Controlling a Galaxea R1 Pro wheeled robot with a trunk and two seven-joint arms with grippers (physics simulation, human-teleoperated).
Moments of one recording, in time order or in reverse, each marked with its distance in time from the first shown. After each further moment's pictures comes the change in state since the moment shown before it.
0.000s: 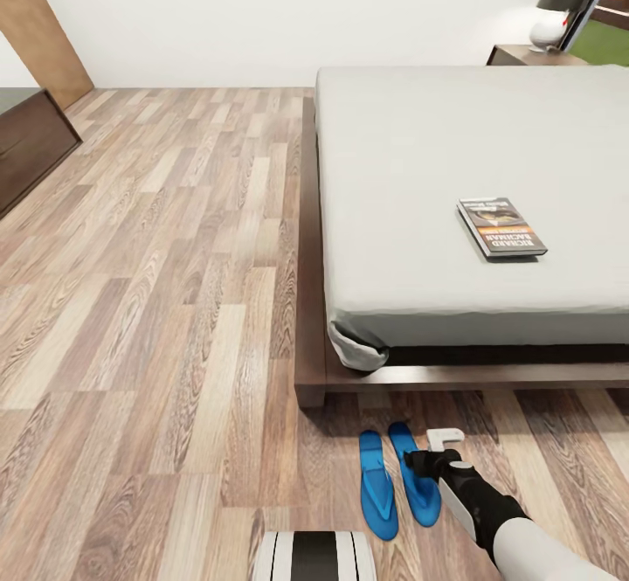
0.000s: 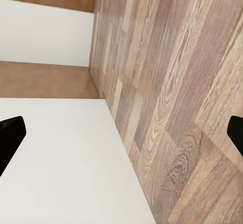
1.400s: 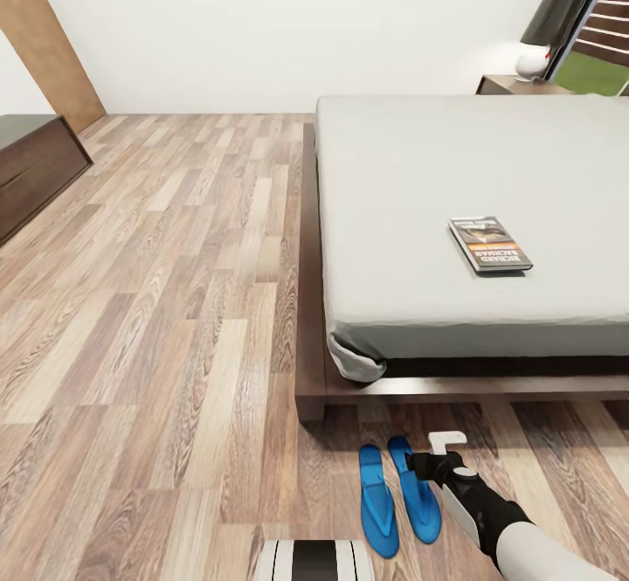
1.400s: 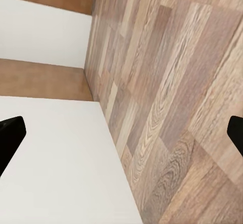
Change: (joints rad) left arm 0.000 0.000 0.000 0.000 0.000 0.002 -0.001; right arm 0.003 -0.007 0.001 0.036 -0.003 -0.074 0.025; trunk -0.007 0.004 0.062
